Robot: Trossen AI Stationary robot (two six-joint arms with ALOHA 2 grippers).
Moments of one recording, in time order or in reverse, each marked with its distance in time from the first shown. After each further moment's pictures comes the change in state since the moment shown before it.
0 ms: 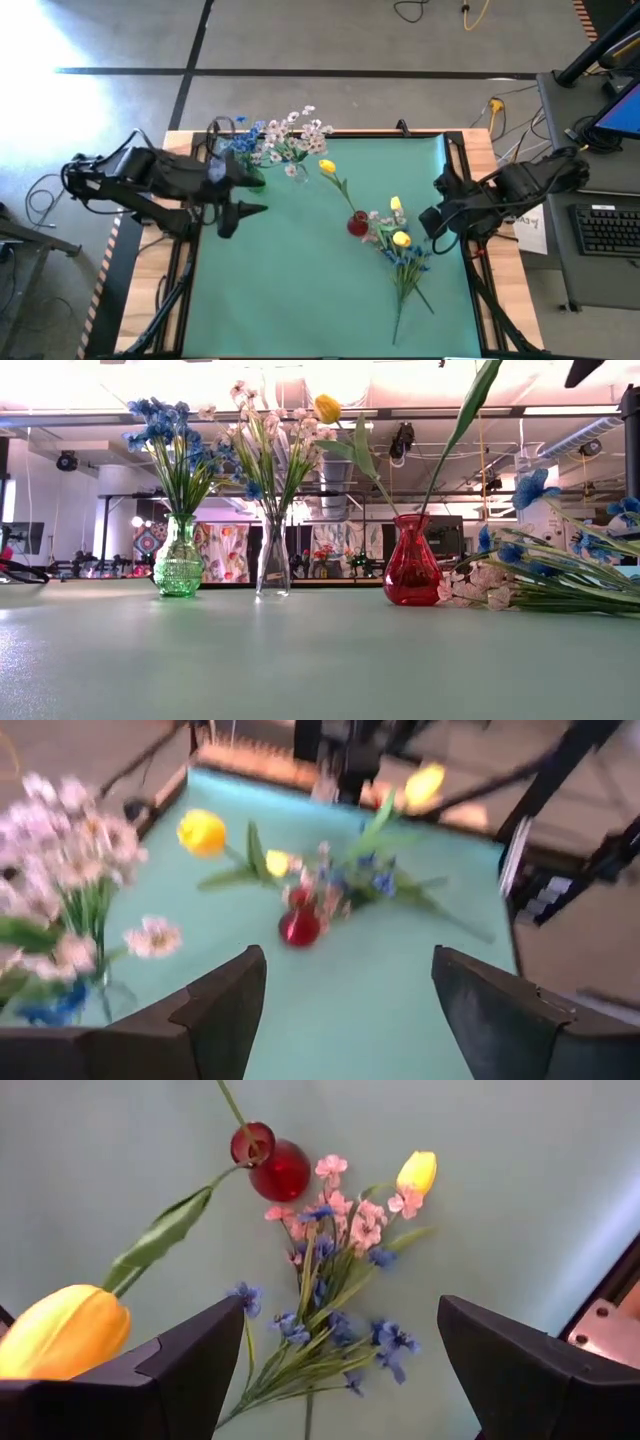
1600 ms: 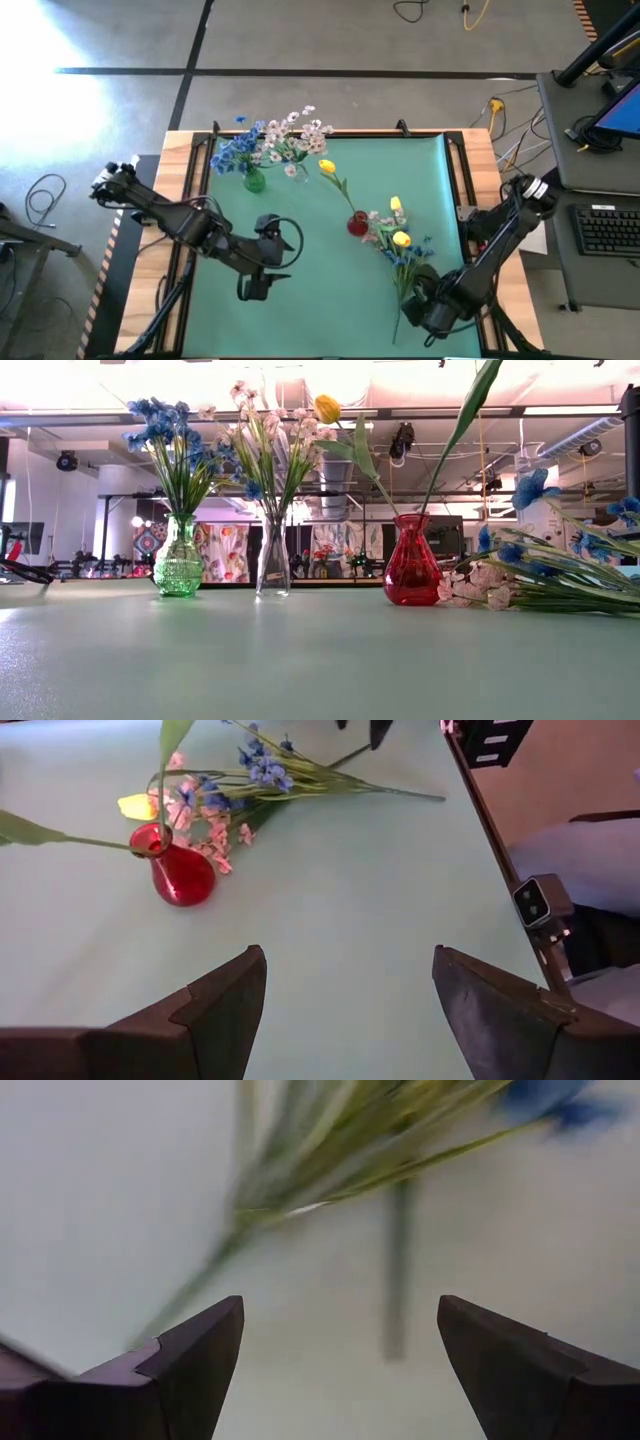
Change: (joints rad) left arm -0.240 0.245 -0.219 0.254 0.015 0.131; right arm 0.483 0.454 -0.378 0.642 -0.216 0.595
